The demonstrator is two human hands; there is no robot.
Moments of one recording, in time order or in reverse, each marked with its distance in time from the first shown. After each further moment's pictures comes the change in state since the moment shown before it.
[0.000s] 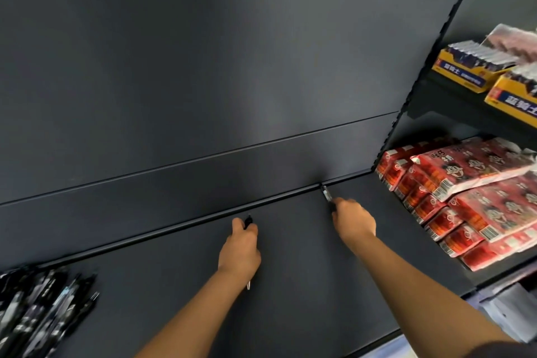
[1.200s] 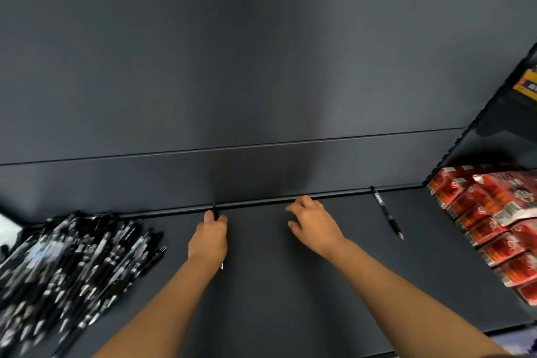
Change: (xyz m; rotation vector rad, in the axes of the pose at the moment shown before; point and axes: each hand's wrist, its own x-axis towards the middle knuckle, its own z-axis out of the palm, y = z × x) left_hand -0.040 -0.125 -0.041 0.125 0.172 -0.245; right_hand -0.061 -0.133 0.016 0.050 -0.123 -0.663
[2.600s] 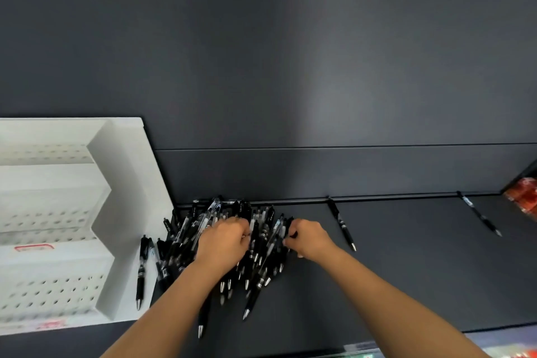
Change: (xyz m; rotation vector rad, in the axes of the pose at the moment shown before) left_hand -0.059 -0.264 -0.089 -0.033 0.165 0.276; right_hand 0.017 -0.298 0.073 0.258 -0.210 0.243
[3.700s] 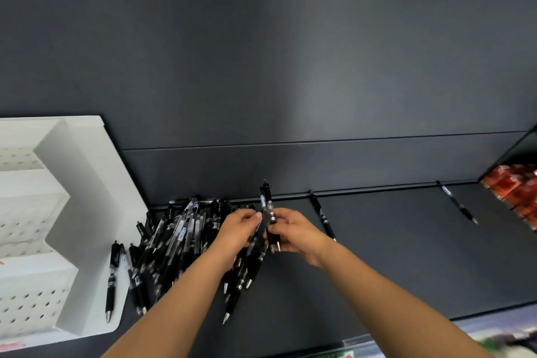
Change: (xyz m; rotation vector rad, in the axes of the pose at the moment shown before) left_hand 0.027 0.058 0.009 -1.156 -0.198 -0.416; right_hand -0.016 0.004 -0.018 0.919 -0.224 -0.042
